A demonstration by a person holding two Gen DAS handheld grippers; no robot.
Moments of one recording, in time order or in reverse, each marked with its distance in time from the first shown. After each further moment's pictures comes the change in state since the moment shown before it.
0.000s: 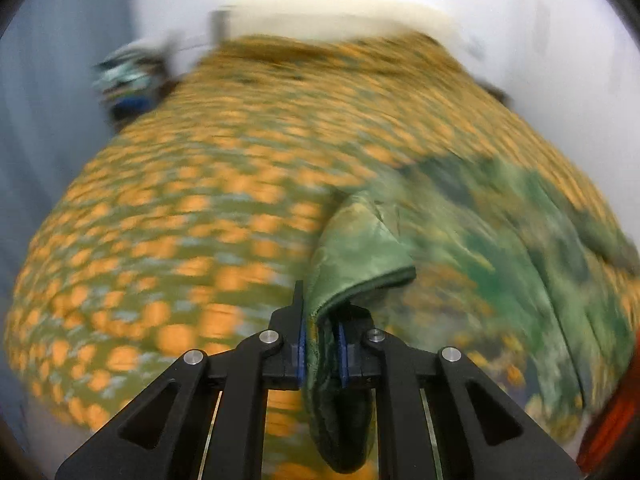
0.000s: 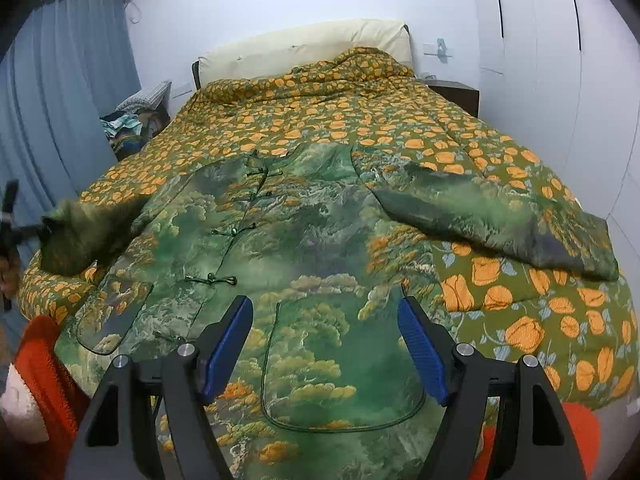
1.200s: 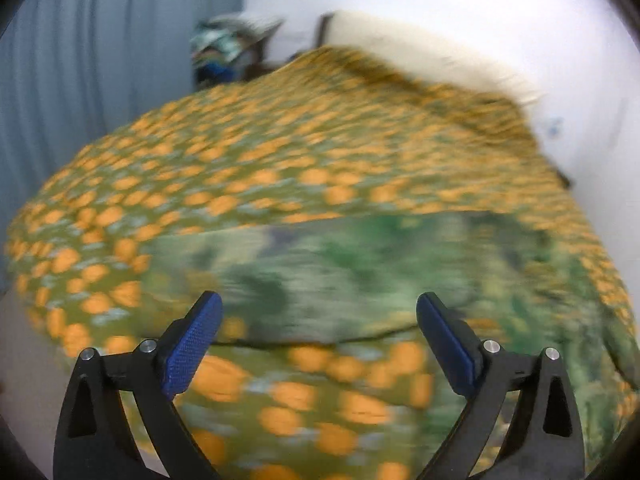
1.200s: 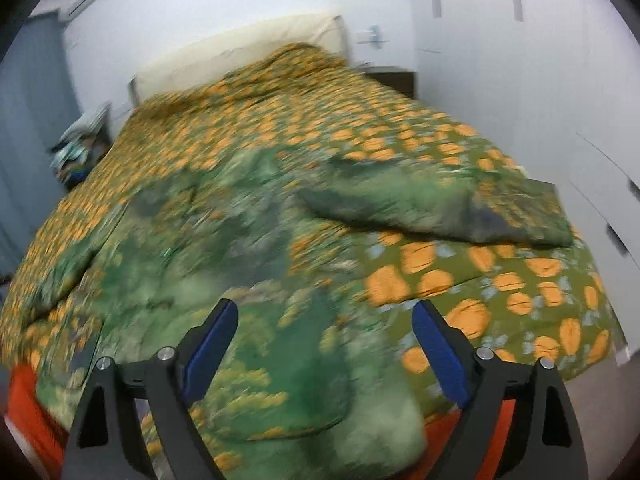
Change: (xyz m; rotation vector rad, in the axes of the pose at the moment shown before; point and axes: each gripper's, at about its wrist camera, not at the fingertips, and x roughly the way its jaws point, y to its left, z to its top) left arm 0.010 0.000 -0.043 -0.276 -0.112 0.066; right arm -0.004 -0.066 0.015 0.188 -0.006 -0.203
